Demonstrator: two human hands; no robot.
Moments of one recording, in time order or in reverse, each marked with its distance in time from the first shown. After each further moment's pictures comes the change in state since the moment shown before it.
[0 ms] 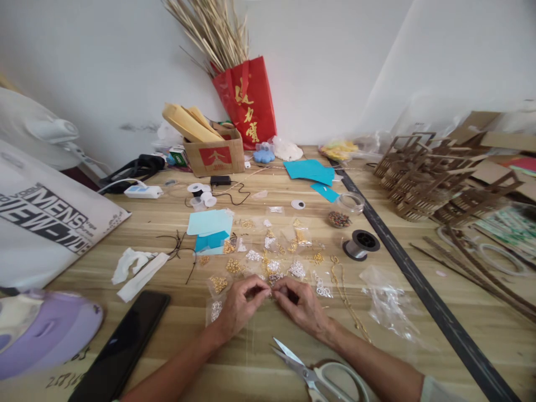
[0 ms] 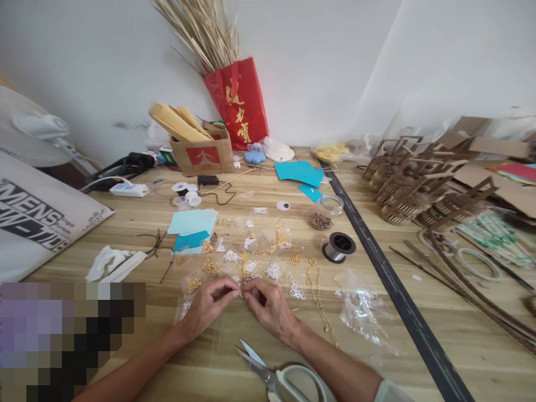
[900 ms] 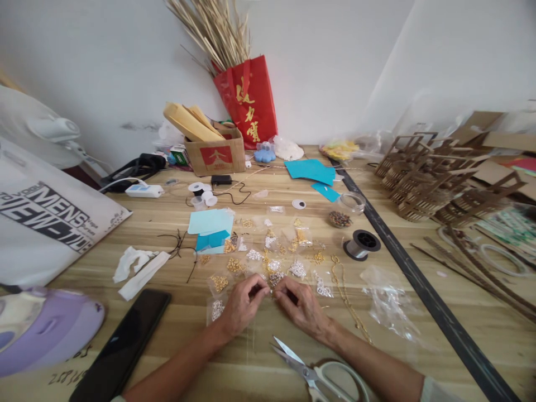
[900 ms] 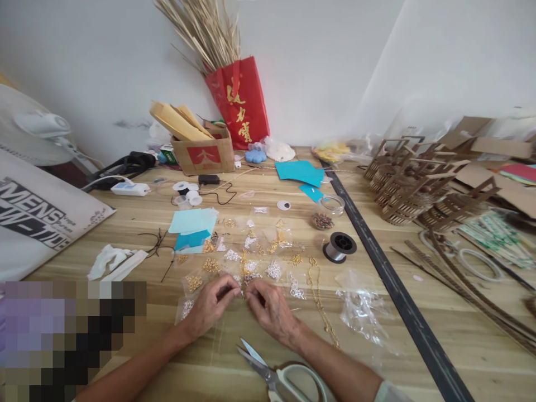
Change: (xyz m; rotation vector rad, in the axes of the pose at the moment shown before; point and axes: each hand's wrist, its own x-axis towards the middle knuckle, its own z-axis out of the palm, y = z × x) left_hand -0.001 -0.001 0.002 0.115 -0.009 -0.017; right_hand -0.002 0.000 0.000 -0.023 -0.033 -0.045
